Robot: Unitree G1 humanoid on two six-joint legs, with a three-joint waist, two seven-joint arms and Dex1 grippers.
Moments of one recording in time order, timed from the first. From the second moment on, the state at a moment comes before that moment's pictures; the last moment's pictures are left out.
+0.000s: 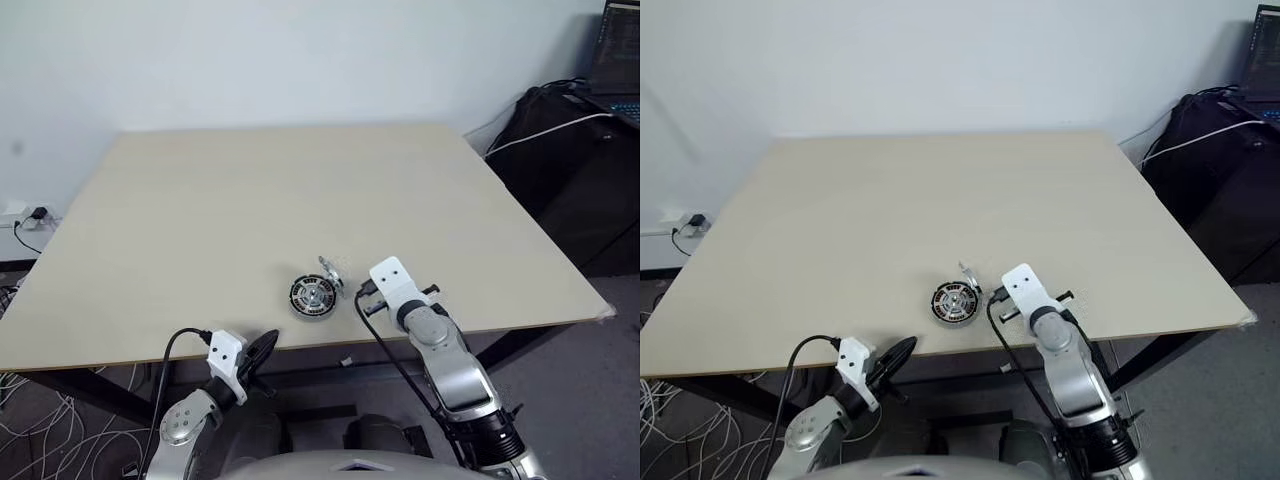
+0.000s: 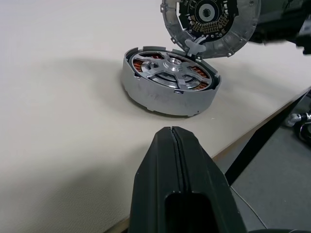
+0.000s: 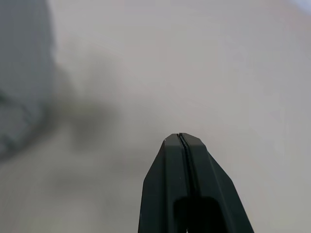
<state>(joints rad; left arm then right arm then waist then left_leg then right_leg) 0.36 0.18 -0.12 0.04 -0.21 -0.18 -0.61 -0.05 -0.21 0.27 -0.30 -0.28 0.70 0.19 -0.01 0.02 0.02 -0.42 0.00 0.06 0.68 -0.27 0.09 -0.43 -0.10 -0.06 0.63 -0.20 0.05</state>
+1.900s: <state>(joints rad) 0.35 0.20 -0.12 0.04 -0.21 -0.16 -0.61 -0.30 -0.27 0.21 0.04 0.10 0.36 0.65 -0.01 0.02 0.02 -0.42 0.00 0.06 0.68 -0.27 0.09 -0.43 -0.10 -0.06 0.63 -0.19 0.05</state>
